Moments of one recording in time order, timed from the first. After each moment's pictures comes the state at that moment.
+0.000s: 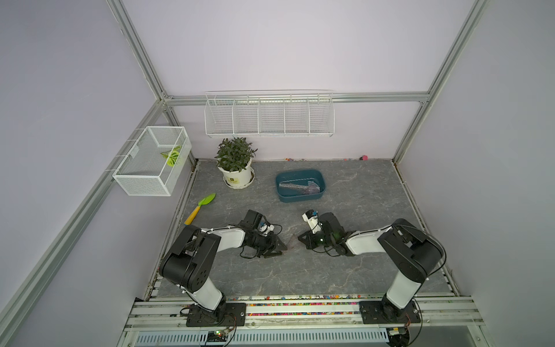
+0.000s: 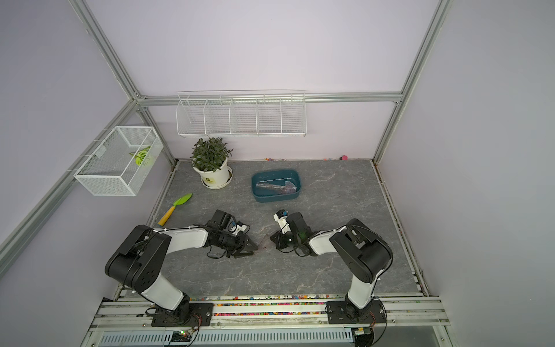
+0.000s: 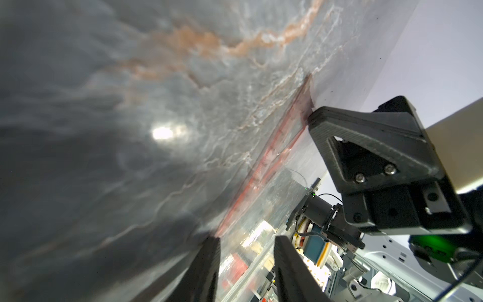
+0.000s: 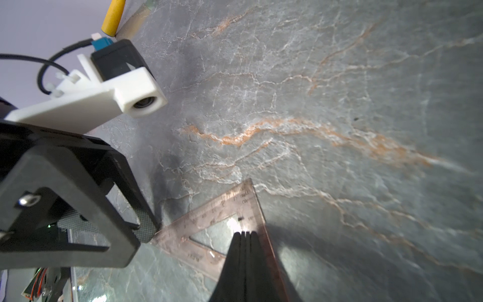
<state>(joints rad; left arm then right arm) -0.47 1.65 0.64 -0.18 0.85 -0.76 0.68 1.76 0.64 0.39 -0.39 0.44</state>
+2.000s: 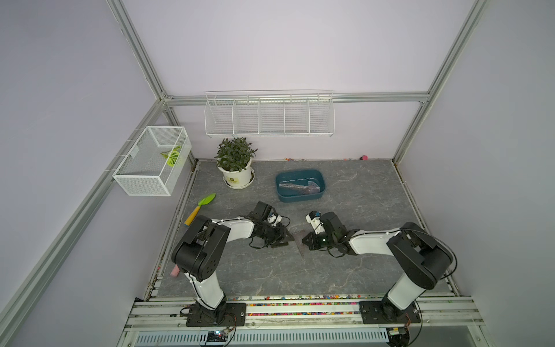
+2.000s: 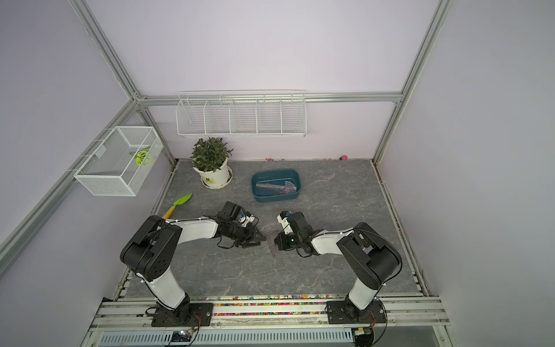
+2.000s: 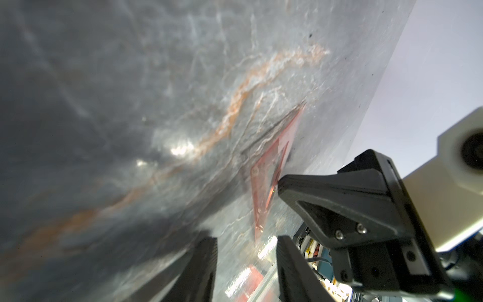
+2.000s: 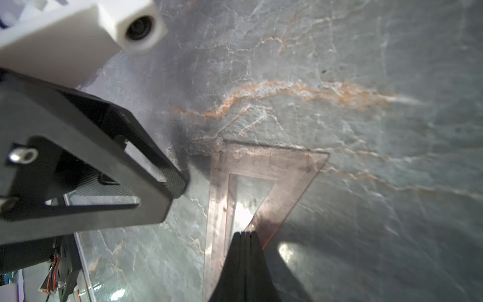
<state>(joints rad) -0.52 1.77 0.83 -0.17 0.76 -0.75 0.68 1.69 0.64 0.23 -0.37 0.48</state>
